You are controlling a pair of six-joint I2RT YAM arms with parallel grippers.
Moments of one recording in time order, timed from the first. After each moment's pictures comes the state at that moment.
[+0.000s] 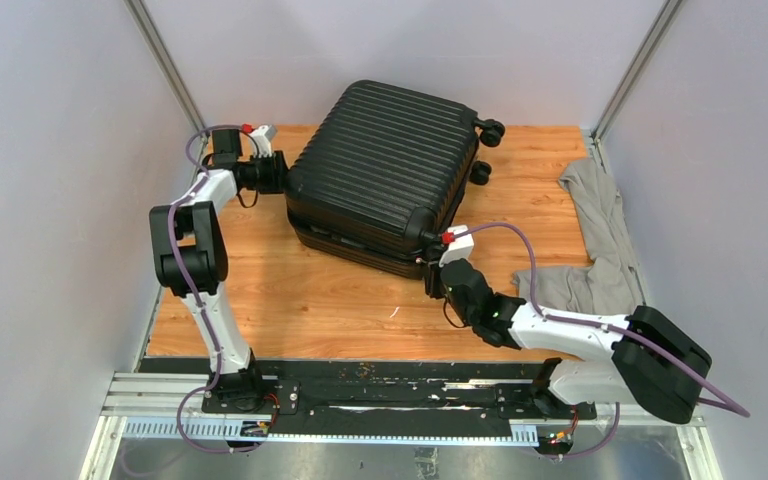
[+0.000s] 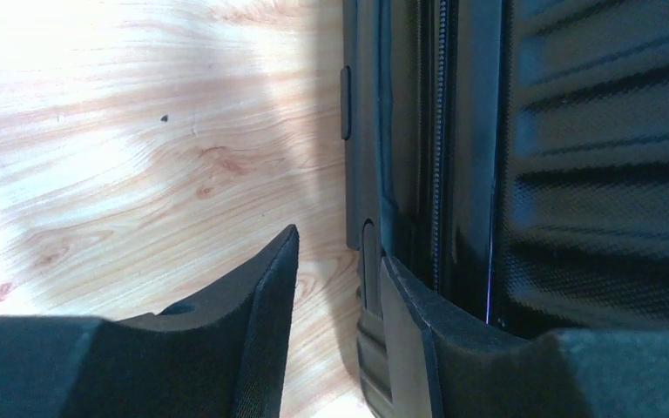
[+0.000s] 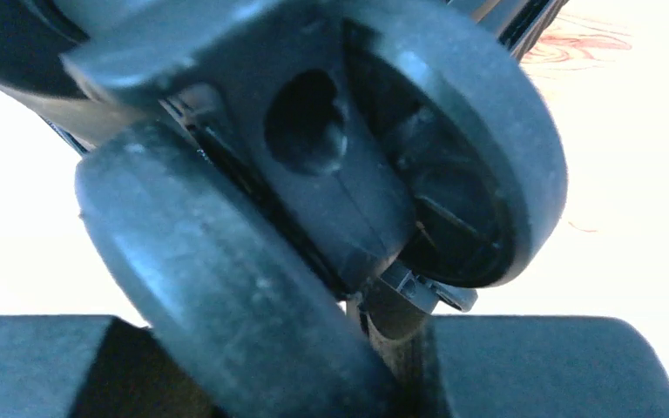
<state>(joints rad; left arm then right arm) 0.12 1.99 1.46 -0.29 0.67 0.03 0.93 1.22 0.46 0.35 0.46 0.38</state>
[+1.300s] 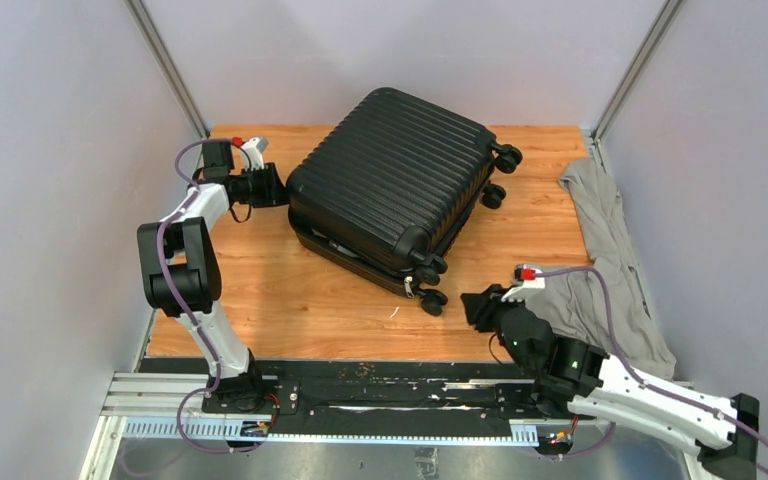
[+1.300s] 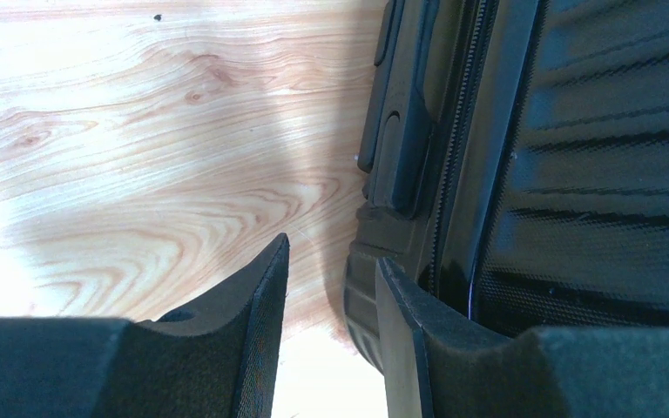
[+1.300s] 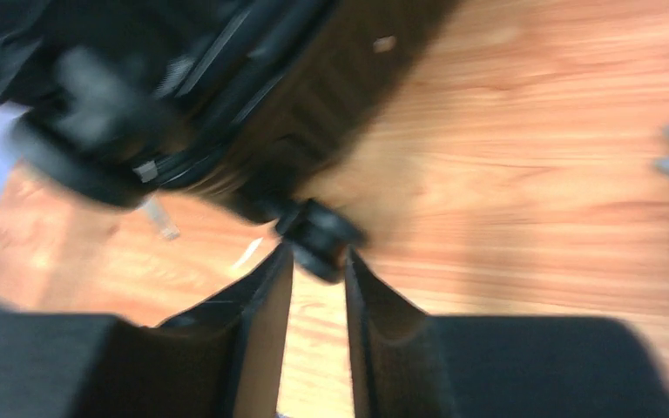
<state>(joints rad) 0.16 1.82 1.26 -0.27 0.66 0.01 1.16 0.39 0.26 -0.18 0.70 0.73</state>
